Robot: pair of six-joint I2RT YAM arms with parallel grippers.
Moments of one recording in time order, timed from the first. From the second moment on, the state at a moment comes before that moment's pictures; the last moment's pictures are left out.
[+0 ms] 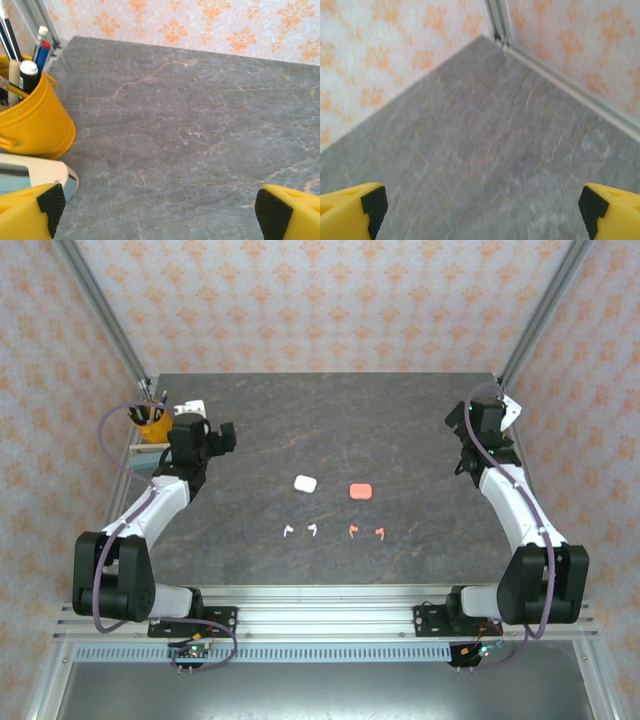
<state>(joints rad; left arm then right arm) -0.04 1.36 0.87 -0.04 -0.21 -0.19 0.00 1.33 1.04 -0.34 0.33 0.58</state>
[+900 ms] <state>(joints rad) -0.26 1.43 0.99 -0.38 0.01 -0.81 0.55 1.93 1.44 -0.94 0.09 0.67</state>
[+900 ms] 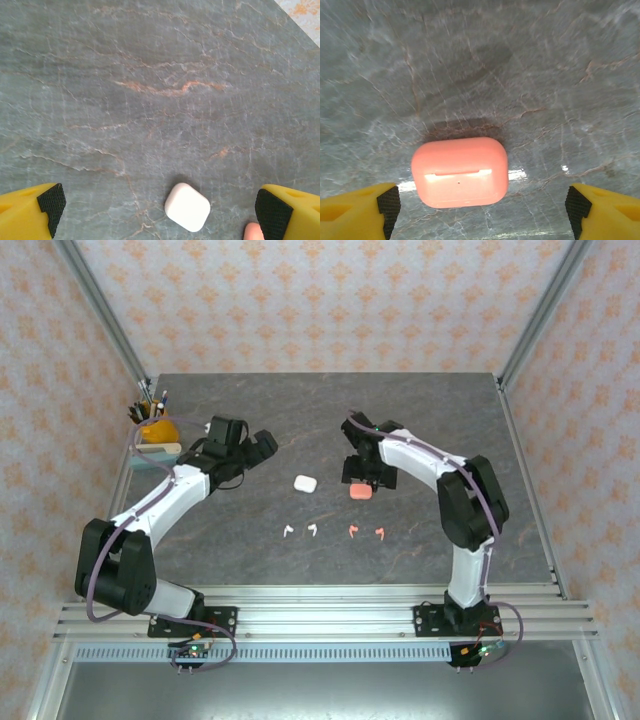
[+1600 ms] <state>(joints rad) -0.33 1.48 0.99 -0.36 0.02 -0.83 0.58 2.05 1.48 -0.93 0.09 0.65</state>
